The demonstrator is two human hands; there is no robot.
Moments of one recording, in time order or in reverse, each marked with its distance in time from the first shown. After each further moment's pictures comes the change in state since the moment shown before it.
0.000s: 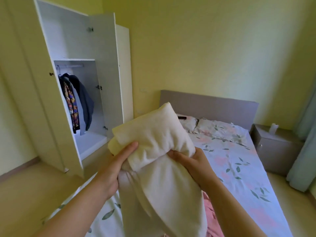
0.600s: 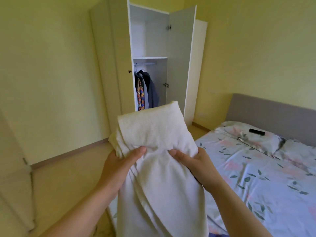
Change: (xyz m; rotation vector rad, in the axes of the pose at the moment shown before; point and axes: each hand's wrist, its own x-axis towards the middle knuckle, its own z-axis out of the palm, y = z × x) left_hand 0.044 0.047 -0.137 0.323 0.619 0.322; right_hand 0.154 0.004 0.165 0.069 -0.497 -0.017
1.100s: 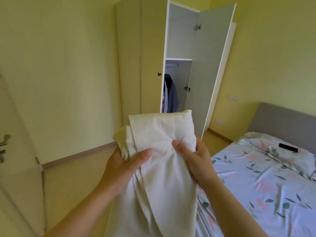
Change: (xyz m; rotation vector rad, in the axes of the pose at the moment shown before) left_hand 0.155 -0.003 -0.179 0.139 0.016 0.082; right_hand 0.180 -0.006 0.201 0.070 0.128 -0.073
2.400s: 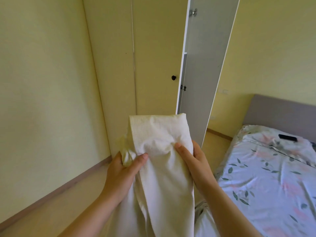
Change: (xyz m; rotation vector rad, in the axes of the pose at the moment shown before) left_hand 0.401 -0.144 -0.167 -0.019 -0.132 -0.046; right_hand 0.308 0.098 0.257 0.037 0.228 0.091
